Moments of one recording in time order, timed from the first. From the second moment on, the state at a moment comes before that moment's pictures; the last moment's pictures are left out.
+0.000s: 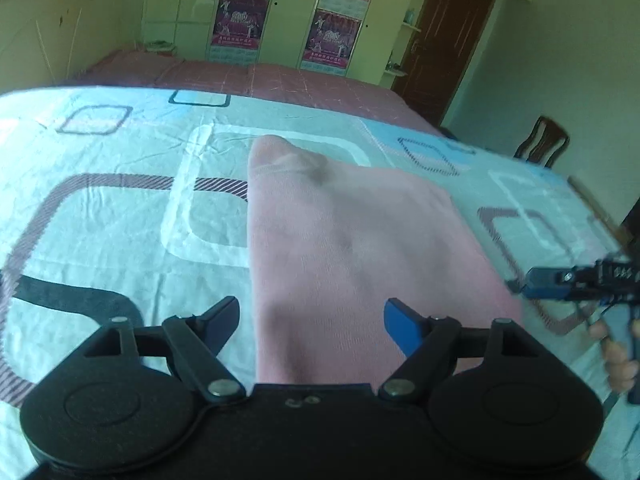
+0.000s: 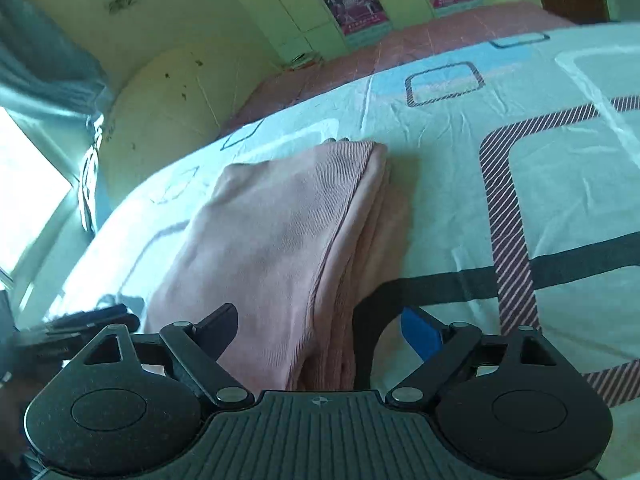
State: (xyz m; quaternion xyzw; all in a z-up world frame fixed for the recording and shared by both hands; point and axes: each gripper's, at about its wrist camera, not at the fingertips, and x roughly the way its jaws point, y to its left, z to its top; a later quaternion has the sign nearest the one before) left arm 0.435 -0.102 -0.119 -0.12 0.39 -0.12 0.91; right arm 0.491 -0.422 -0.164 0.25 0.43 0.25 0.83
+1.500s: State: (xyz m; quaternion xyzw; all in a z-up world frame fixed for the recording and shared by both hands) left arm 0.491 -0.008 -0.106 -0.13 0.39 -0.22 0.89; right arm 0.524 -0.252 -0.104 0.11 0.43 0.28 0.85
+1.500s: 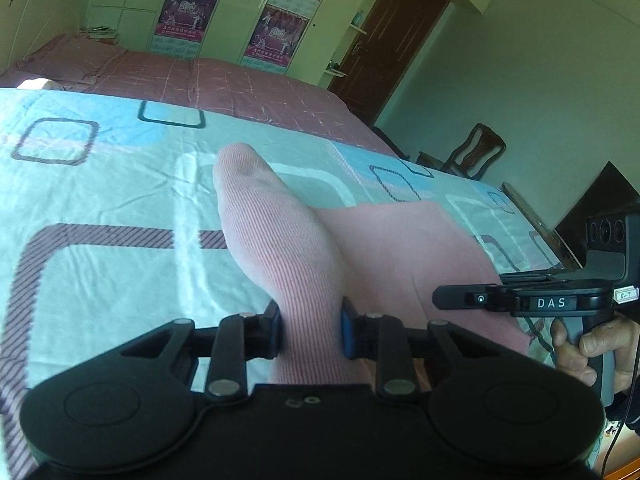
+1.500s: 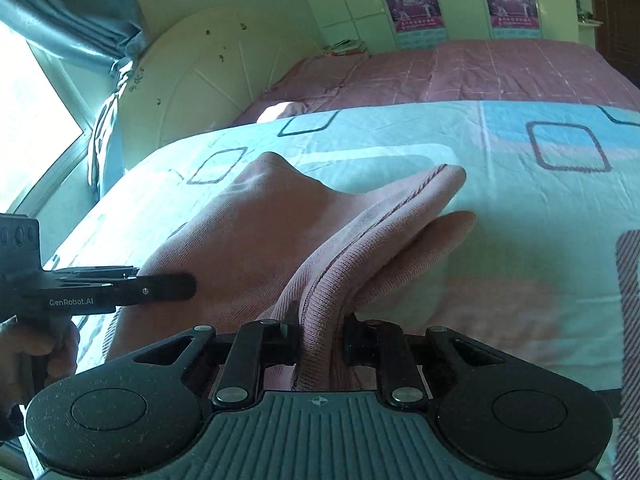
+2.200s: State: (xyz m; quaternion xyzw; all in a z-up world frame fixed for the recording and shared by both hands) left arm 0.460 0.178 -0.159 -0.20 0.41 -0.14 0.88; right arm 0.537 -0.084 -0.171 0.14 0.48 0.25 0.83
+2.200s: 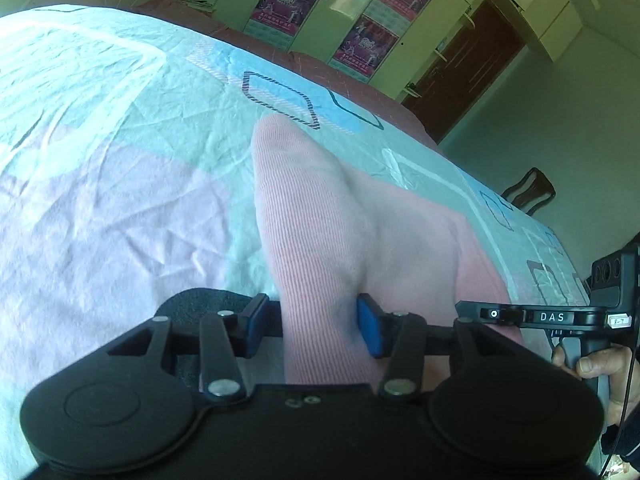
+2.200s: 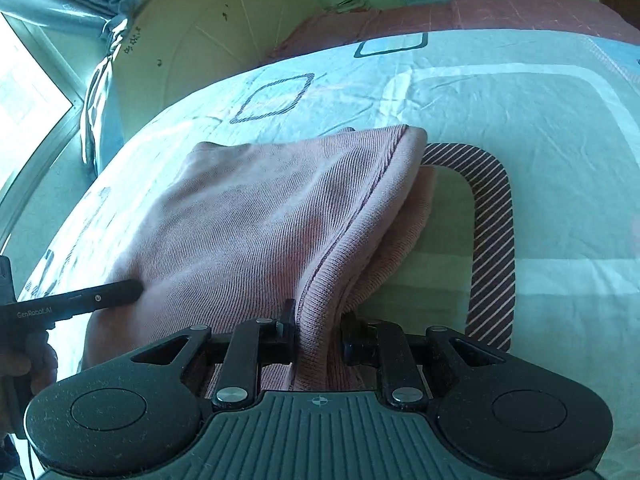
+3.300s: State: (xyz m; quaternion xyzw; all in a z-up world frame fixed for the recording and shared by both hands) left arm 0.373 0.130 -0.123 -0.02 0.39 -0.13 0.91; right arm 0.440 -0.065 -0.140 -0.13 0.41 0.21 0.88
